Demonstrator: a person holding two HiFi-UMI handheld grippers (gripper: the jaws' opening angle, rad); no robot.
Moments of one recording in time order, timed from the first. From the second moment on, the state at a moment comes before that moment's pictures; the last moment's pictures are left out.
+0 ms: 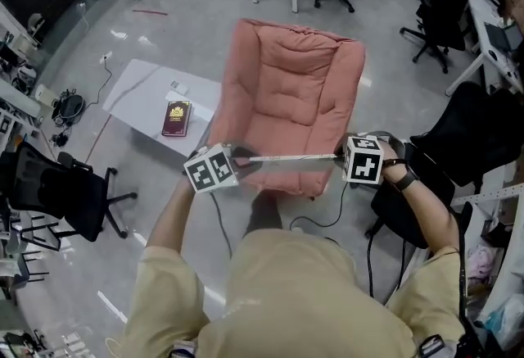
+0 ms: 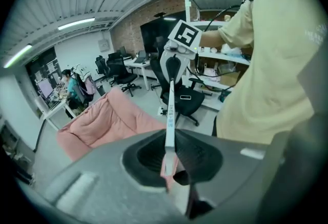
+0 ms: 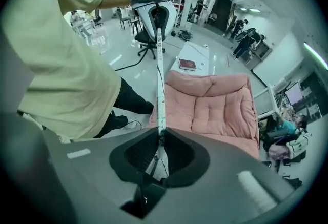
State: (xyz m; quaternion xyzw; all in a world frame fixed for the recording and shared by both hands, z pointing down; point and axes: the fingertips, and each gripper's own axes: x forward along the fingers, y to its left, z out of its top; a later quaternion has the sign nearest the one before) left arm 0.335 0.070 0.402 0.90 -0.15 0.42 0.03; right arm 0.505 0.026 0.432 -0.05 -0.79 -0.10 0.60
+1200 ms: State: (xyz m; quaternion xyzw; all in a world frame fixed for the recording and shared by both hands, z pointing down) left arm 0.042 0.378 0.389 0.81 -0.44 0.35 0.18; right arm 0.145 0.235 0.413 -0.33 -0.70 -0.31 0.56
